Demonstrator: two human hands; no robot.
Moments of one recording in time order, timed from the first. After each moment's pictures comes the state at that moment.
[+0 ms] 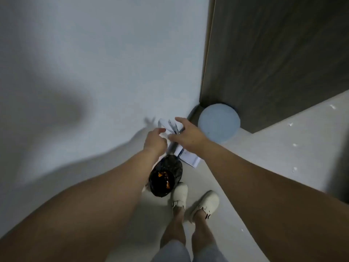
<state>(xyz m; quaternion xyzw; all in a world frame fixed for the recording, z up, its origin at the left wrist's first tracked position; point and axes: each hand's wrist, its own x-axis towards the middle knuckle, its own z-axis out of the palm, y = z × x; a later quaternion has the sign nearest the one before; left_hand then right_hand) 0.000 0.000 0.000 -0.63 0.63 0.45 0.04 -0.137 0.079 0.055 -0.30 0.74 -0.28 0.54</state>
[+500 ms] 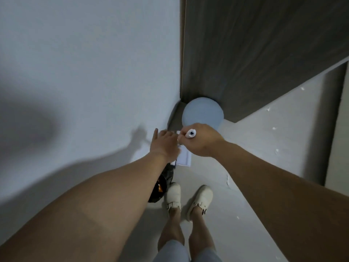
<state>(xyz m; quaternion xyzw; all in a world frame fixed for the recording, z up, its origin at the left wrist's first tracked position) -0.057 0.014 -0.039 -0.28 0.90 0.16 0.30 -0.181 0.108 0.057 -0.45 0.79 -0.11 0.40</state>
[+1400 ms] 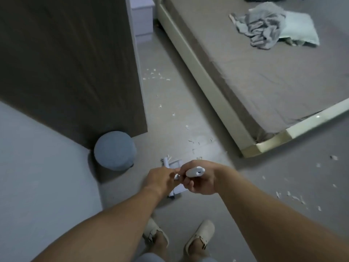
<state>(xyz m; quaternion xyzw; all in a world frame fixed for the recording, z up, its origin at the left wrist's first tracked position) -0.139 0.319 0.066 0.08 0.94 0.08 0.33 -0.159 0.466 0.173 0.34 0.49 -0.57 0.57</state>
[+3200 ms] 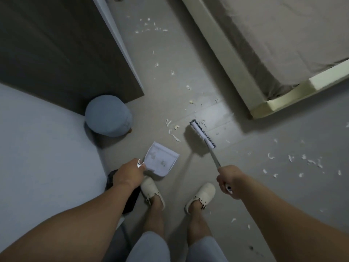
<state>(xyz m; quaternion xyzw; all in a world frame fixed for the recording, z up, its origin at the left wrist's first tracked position) -0.038 0.333 -0.052 -0.19 0.91 0.14 0.35 -0.041 0.665 -0.025 0.49 0.60 -0.46 0.44</state>
